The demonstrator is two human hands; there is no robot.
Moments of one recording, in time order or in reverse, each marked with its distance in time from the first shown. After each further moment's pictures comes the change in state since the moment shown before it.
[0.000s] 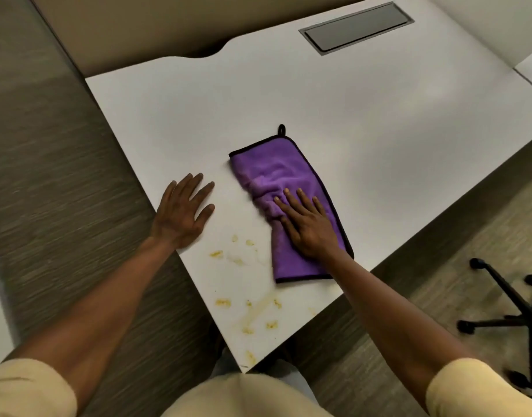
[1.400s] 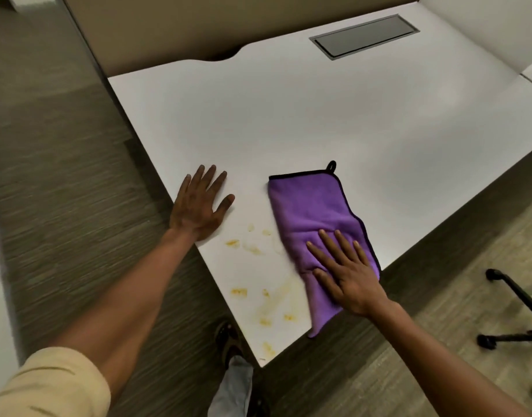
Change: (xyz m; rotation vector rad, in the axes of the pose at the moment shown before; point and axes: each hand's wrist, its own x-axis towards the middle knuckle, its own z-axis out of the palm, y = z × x) left_hand -0.009 0.004 0.010 -0.036 0.067 -0.068; right_hand -0.129 0.006 0.028 -0.083 -0.050 -0.010
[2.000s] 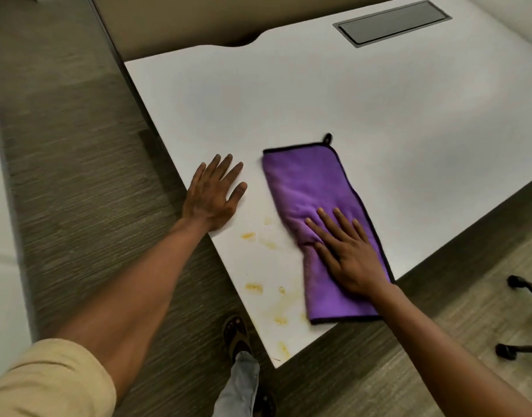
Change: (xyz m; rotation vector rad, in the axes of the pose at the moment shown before) left_hand 0.000 -0.022 0.016 -0.060 0.034 -0.044; right_hand 0.067 -0.036 0.002 0.037 0.057 -0.039
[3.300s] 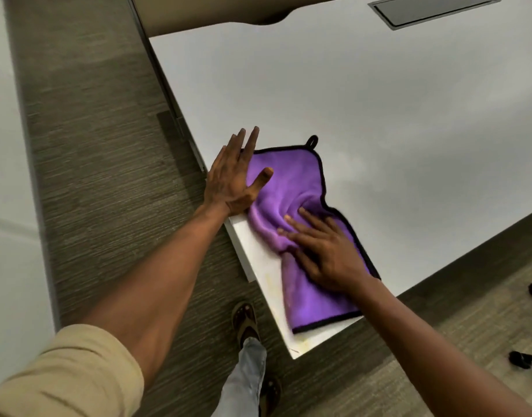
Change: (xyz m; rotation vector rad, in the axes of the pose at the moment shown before) left_hand -0.001 0.023 -0.030 -0.145 0.002 0.033; right_hand 0.014 -0.067 0.007 0.100 0.106 -0.271
